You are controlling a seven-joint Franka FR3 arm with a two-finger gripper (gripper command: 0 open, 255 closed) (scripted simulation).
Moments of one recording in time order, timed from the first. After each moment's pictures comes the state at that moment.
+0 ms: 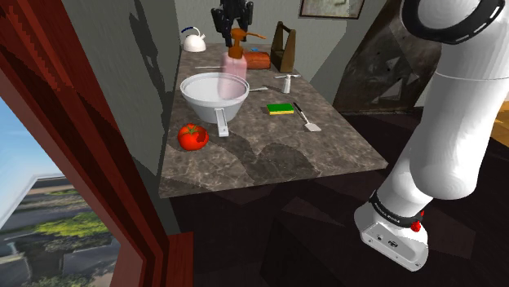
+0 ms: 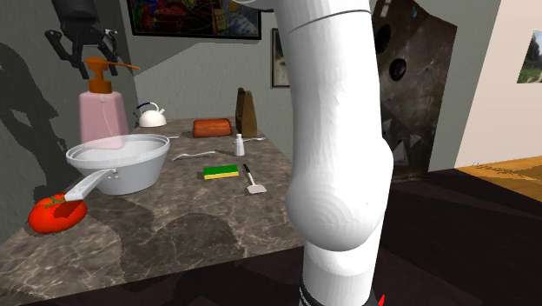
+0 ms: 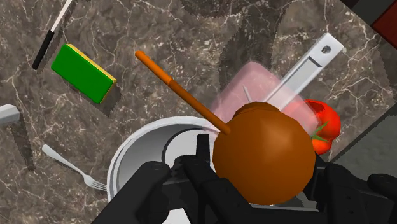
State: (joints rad) arm 0.26 0.26 0.05 -1.22 -0.13 1.42 0.21
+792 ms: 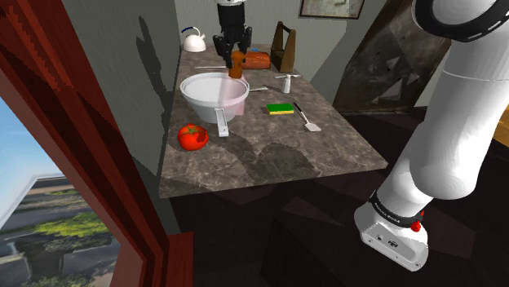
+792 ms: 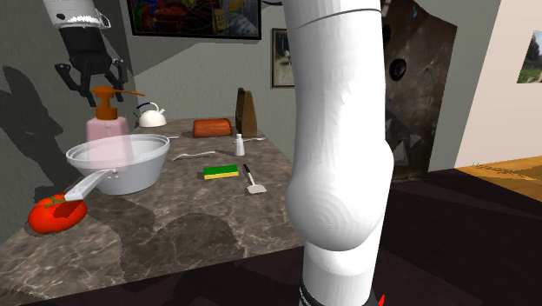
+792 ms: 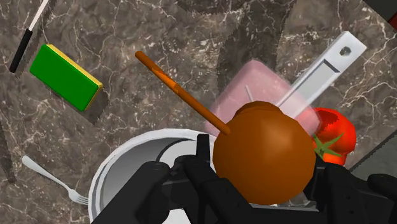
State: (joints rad) arm 0.26 0.20 0.05 -1.46 -0.12 1.62 0.22
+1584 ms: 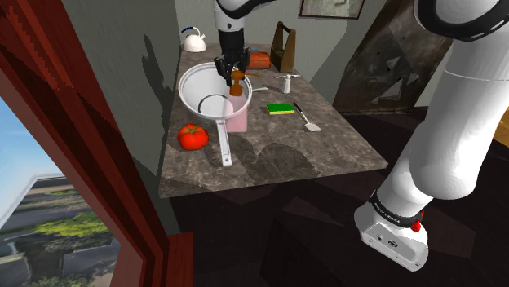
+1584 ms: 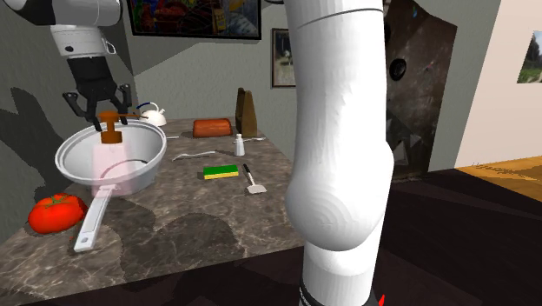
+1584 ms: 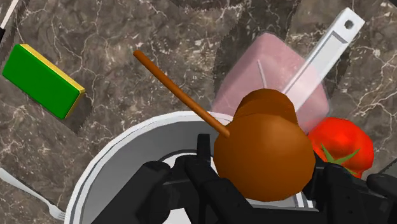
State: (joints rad) arm 0.25 0.19 0.05 -1.63 -0.12 1.78 0.24
